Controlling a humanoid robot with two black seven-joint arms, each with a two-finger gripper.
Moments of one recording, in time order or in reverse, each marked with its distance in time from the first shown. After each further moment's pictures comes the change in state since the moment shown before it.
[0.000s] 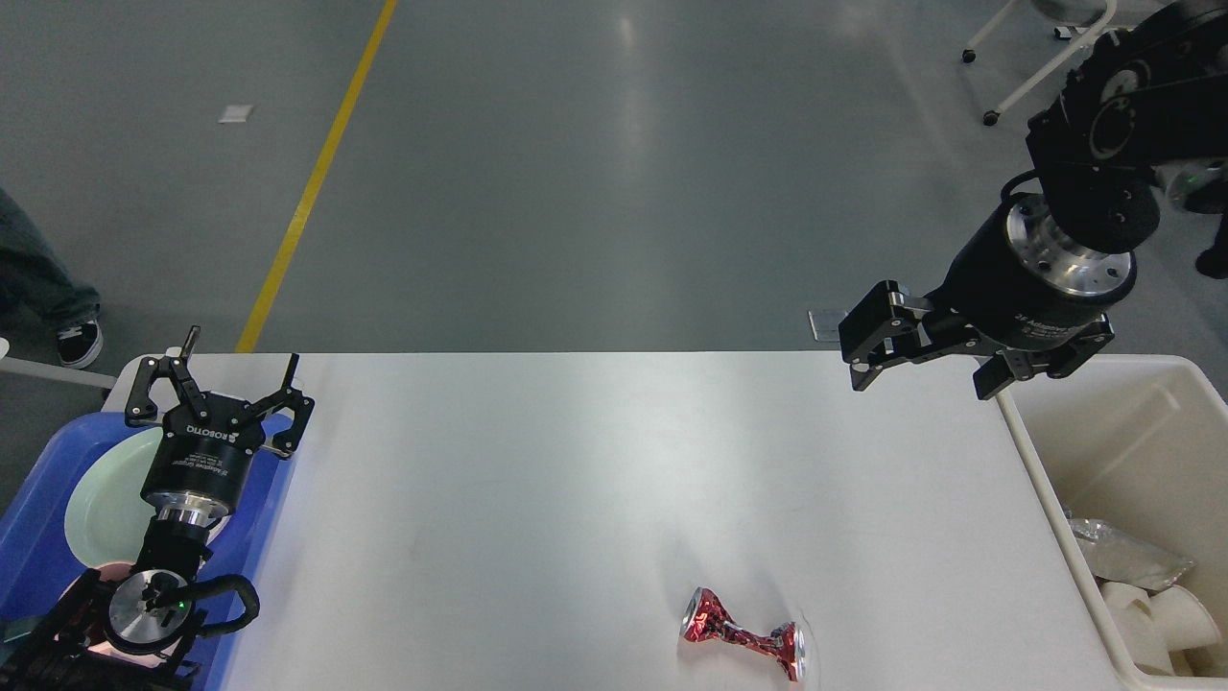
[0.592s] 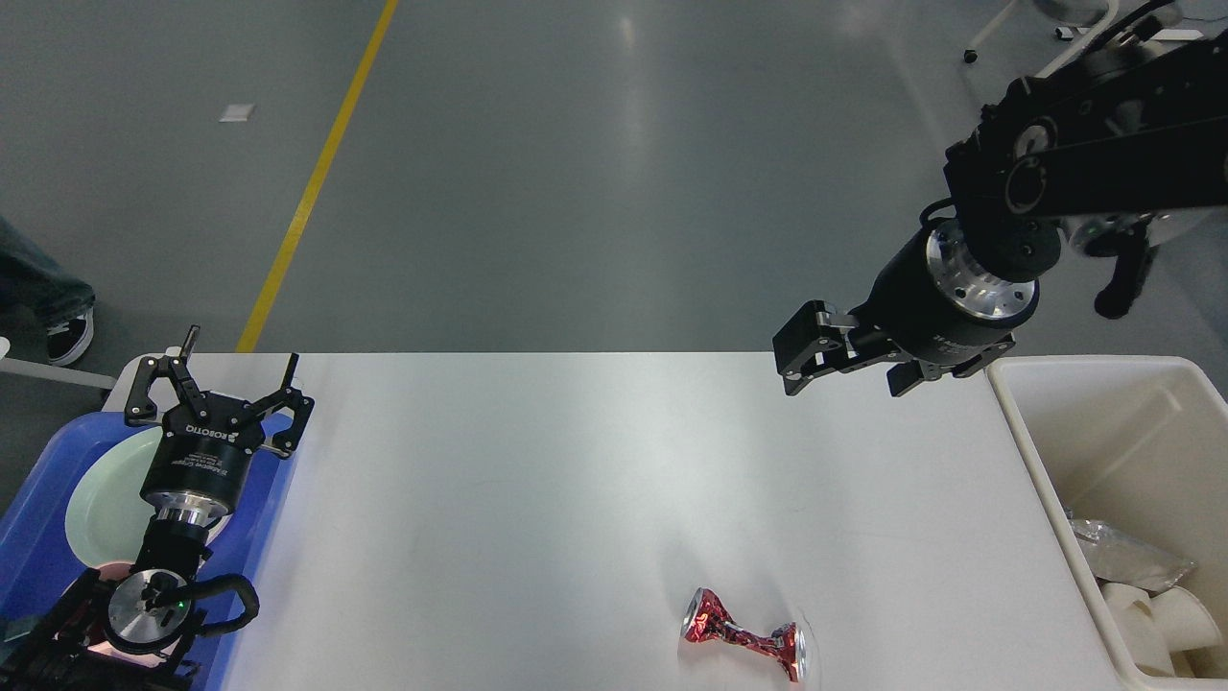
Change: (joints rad) left arm 0.000 0.001 0.000 0.000 0.000 0.000 0.000; right arm -0.192 -0.009 0.215 -0.019 -0.120 -0.205 0.005
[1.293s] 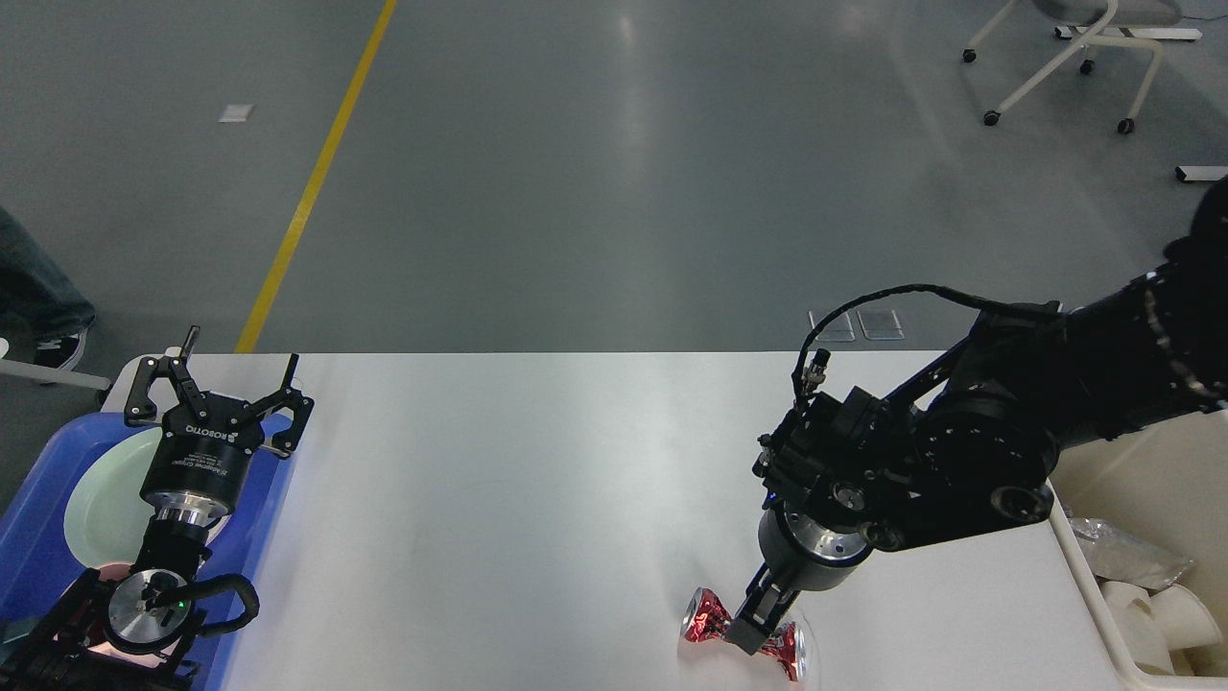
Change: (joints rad) left arm 0.000 0.000 0.000 0.000 0.000 0.000 0.000; right arm -0.622 0.151 0.249 -0.056 -0.888 -0.145 -0.001
